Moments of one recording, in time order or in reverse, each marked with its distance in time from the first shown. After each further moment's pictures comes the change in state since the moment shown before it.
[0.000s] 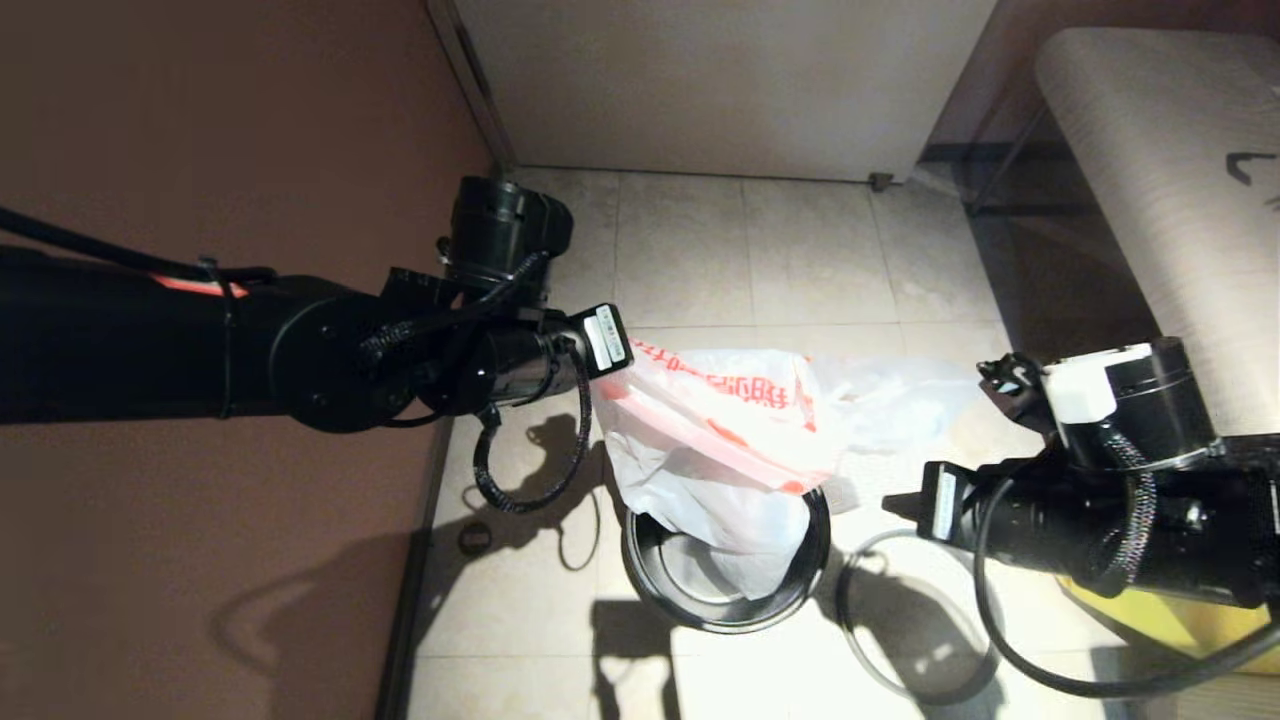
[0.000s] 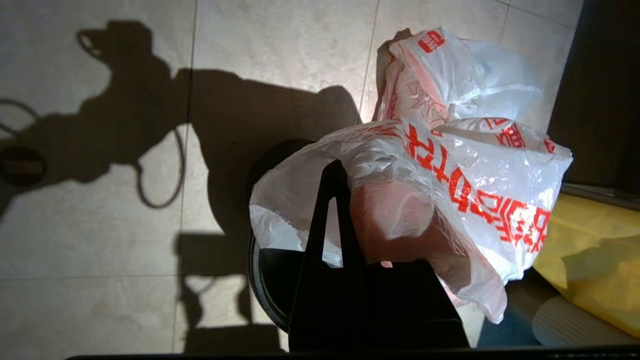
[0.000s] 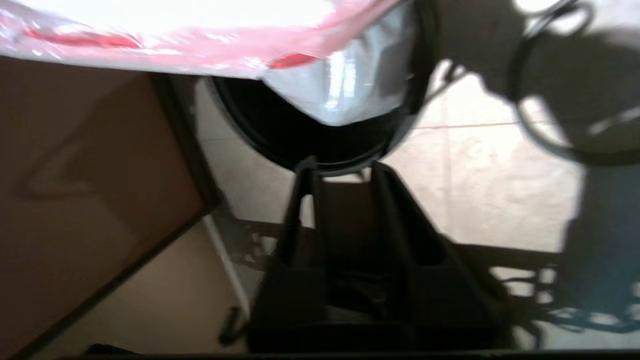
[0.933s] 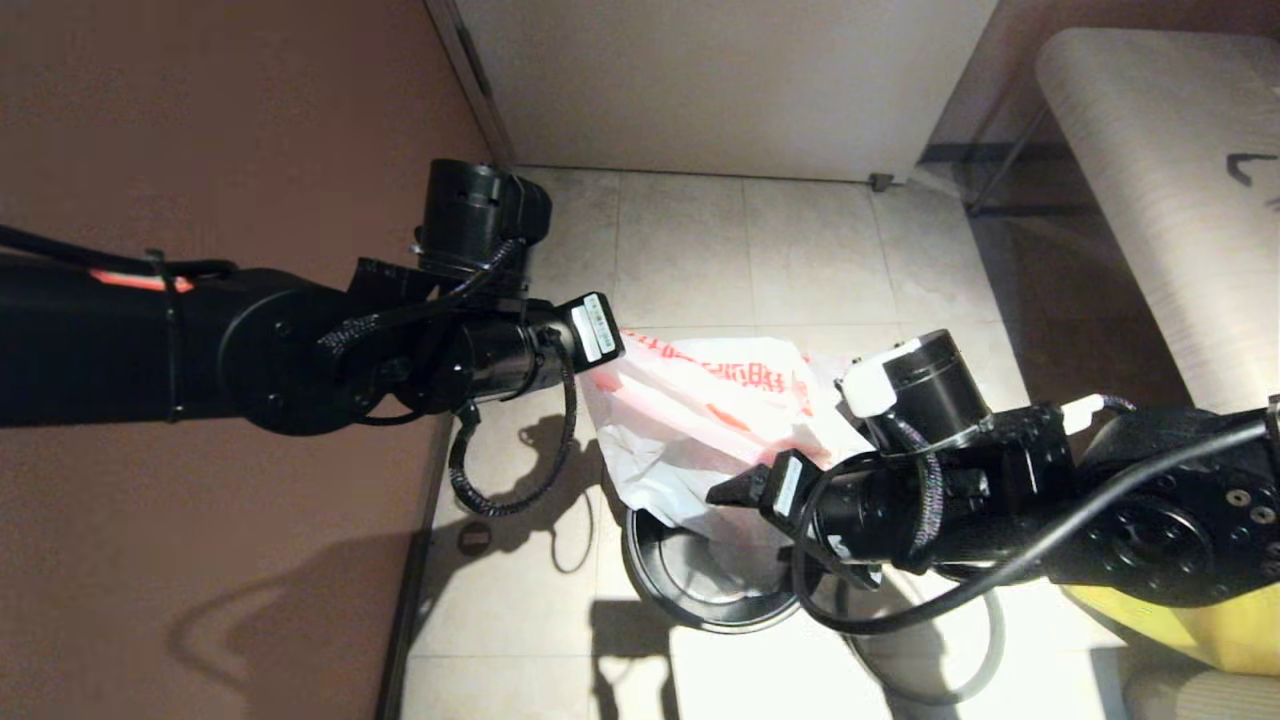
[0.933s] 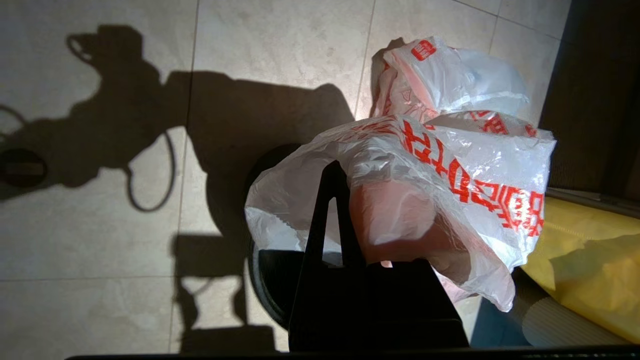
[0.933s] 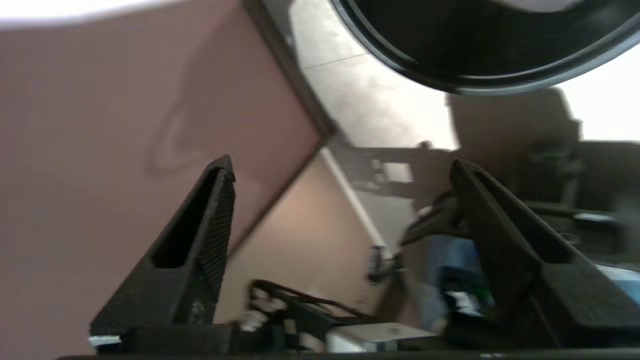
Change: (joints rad) left arm -0.004 -0.048 0.029 -0.007 0.002 -0.005; right arm 0.169 0.231 -0.279 0.096 0.161 0.400
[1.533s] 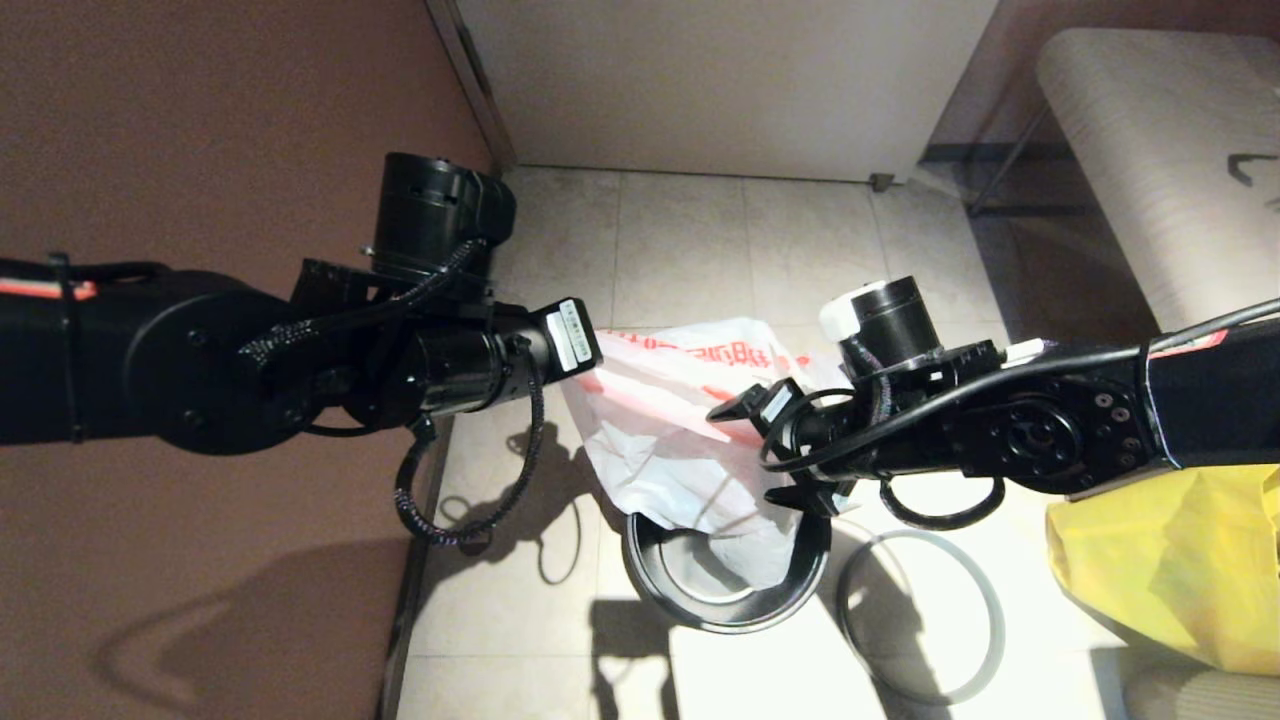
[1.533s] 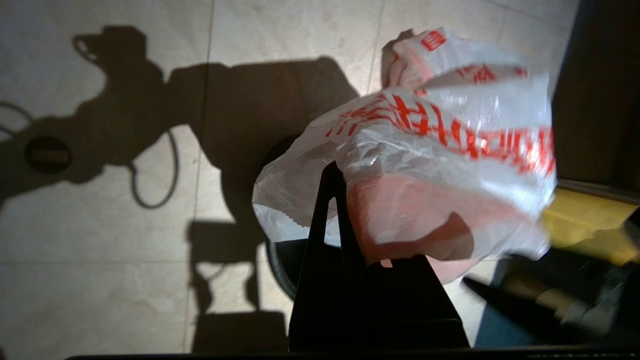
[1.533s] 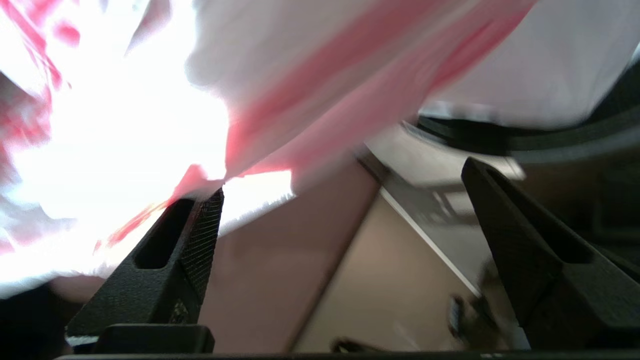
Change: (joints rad) left arm -0.003 -0.075 0.071 0.022 0.011 0.005; right arm -0.107 0.139 -0.235 0.038 0.016 0.186
